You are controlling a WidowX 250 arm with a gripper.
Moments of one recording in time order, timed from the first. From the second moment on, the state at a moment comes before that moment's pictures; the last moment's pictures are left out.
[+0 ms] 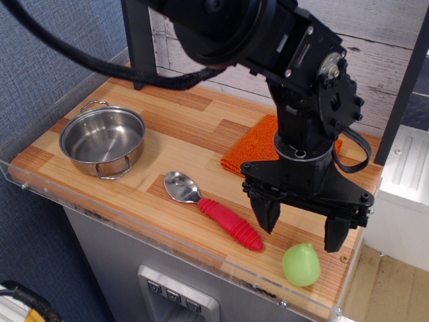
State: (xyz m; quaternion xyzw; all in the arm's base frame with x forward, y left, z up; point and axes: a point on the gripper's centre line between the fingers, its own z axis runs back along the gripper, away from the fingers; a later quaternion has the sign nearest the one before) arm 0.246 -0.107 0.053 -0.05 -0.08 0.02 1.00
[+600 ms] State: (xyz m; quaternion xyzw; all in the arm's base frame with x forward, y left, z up) arm 0.245 -0.109 0.025 -0.04 -0.05 0.02 1.00
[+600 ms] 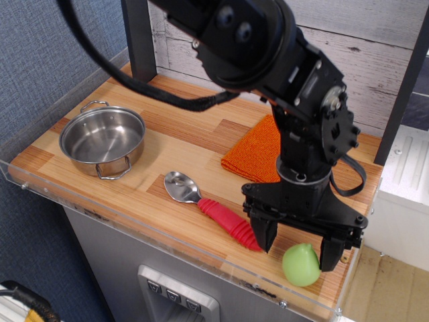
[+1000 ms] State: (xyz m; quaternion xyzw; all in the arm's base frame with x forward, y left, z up) arm 0.236 -0.117 0.014 -0.05 -0.03 0.04 1.00
